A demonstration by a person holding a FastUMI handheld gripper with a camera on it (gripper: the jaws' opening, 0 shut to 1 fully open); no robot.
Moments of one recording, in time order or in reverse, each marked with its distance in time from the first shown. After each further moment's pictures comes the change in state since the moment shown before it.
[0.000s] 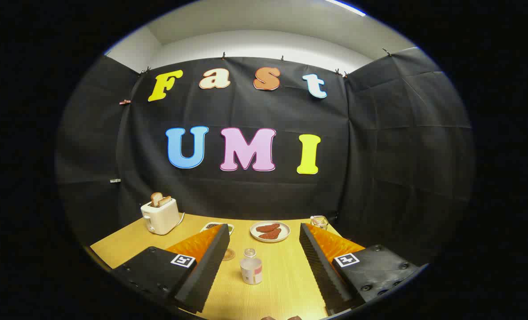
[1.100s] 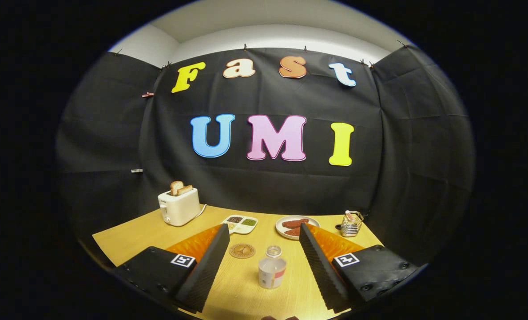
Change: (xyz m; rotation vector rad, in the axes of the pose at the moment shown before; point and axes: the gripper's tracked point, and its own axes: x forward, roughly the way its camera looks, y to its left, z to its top) arm 0.066 0.040 -0.064 -0.019 0.029 0.209
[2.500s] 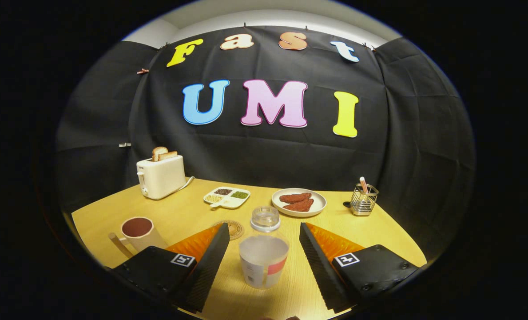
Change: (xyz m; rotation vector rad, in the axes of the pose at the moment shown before) arm 0.082 -0.019 -0.135 0.005 0.114 -0.032
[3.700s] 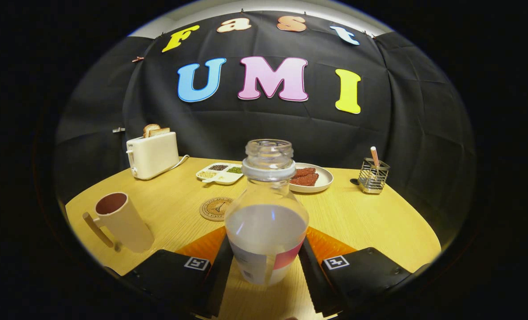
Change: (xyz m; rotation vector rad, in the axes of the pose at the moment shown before) arm 0.033 0.002 -0.059 -0.020 0.125 -0.001
